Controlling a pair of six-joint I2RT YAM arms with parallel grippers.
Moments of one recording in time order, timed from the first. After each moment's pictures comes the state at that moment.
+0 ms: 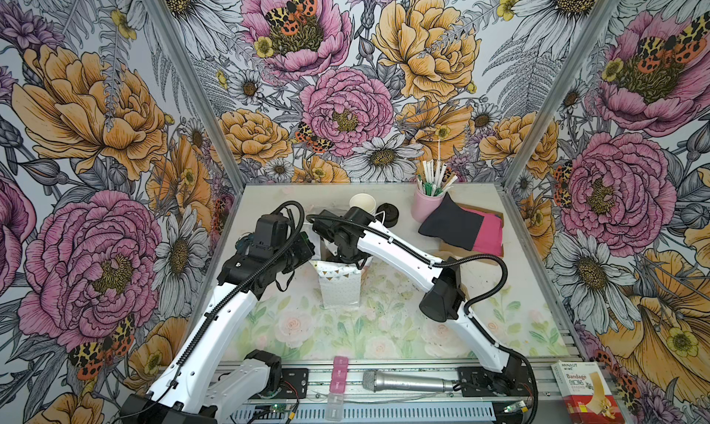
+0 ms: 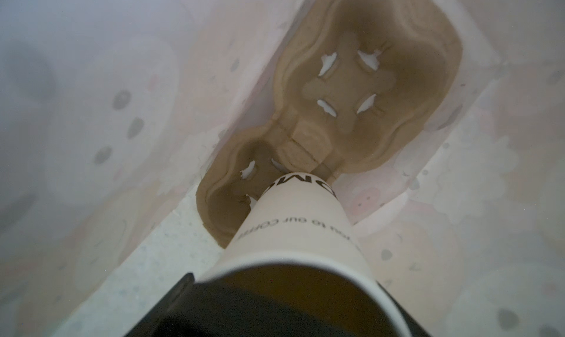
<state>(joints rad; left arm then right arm) -0.29 1.00 1.03 -0.80 0.14 -0.79 0.98 2.44 2.59 -1.61 -0.08 0.29</state>
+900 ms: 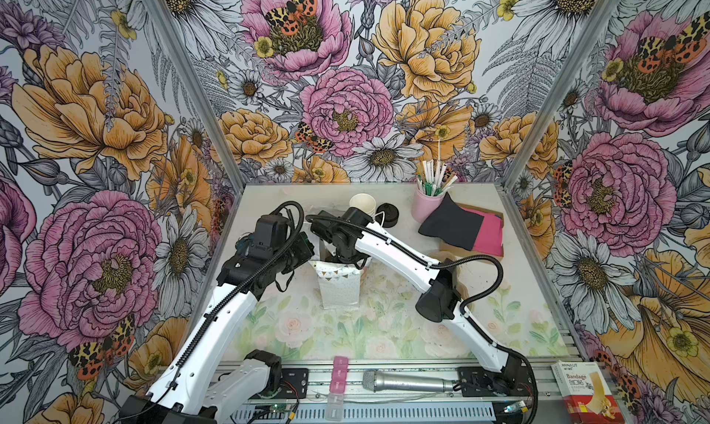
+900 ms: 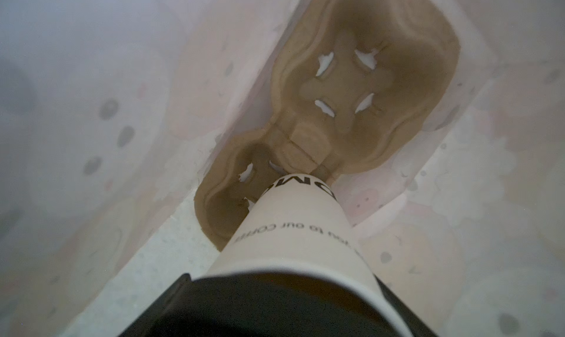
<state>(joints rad) -0.29 1.00 1.03 -0.80 0.13 -0.79 0.98 2.49 2.68 -1.65 -0.06 0.32</state>
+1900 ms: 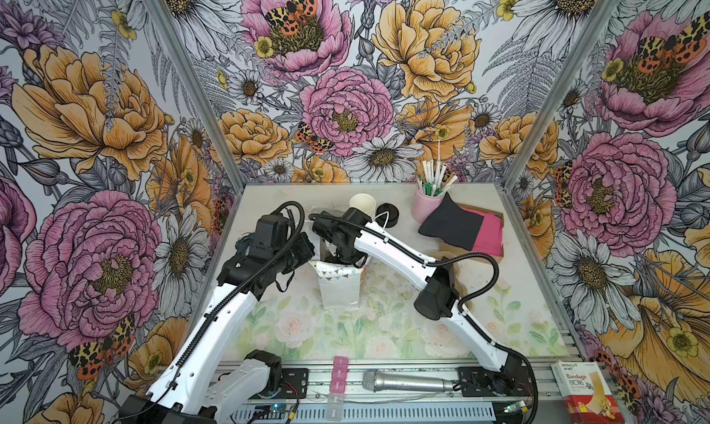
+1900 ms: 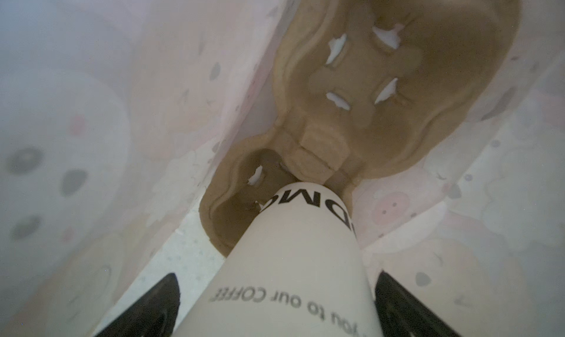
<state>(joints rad) -0.29 1.00 1.03 -0.80 0.13 -0.79 0.95 2.52 2.67 -1.63 -0.14 0.38</state>
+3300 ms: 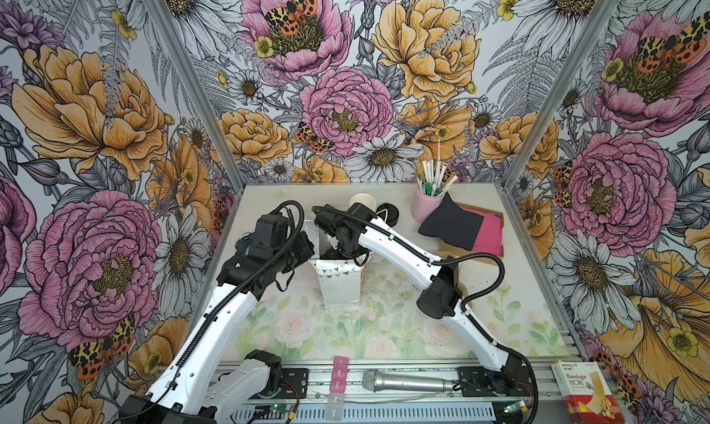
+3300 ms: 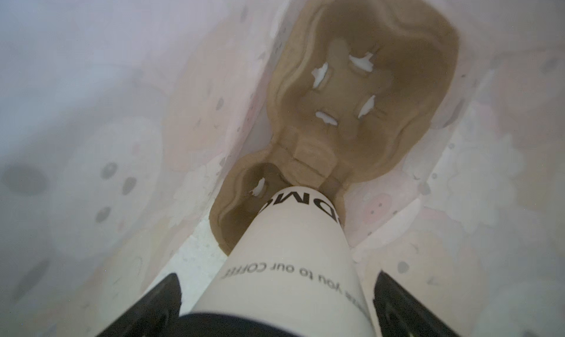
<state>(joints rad) -0.29 1.00 1.03 -0.79 0.12 -0.79 0.94 2.48 2.68 -1.61 -0.11 0.41</state>
